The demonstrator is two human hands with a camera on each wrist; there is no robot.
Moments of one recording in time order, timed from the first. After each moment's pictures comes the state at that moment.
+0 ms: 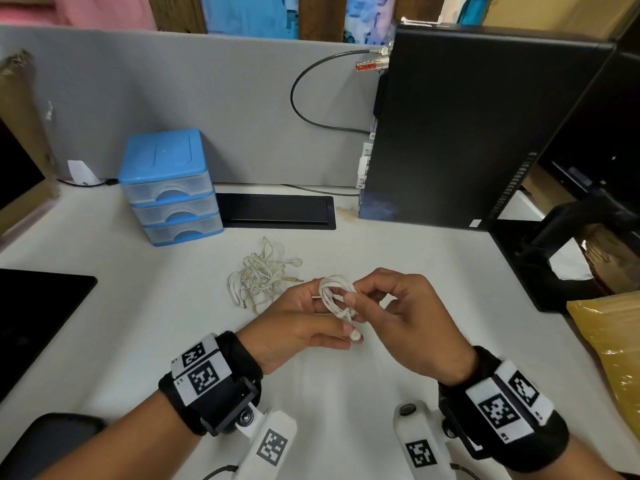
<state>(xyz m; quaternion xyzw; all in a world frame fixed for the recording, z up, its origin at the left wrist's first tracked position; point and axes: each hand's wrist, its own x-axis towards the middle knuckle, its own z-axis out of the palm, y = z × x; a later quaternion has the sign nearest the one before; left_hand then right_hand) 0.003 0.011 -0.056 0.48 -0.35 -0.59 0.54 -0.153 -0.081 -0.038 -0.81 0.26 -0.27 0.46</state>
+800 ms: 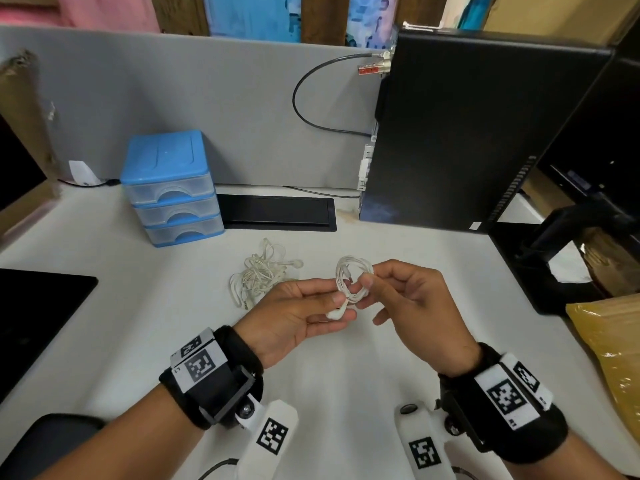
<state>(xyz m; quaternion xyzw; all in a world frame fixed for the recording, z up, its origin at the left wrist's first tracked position) 0.011 0.006 -0.057 0.49 -0.26 -0.59 0.59 -0.151 -0.086 -0.031 -0.71 0.29 -0.30 0.56</state>
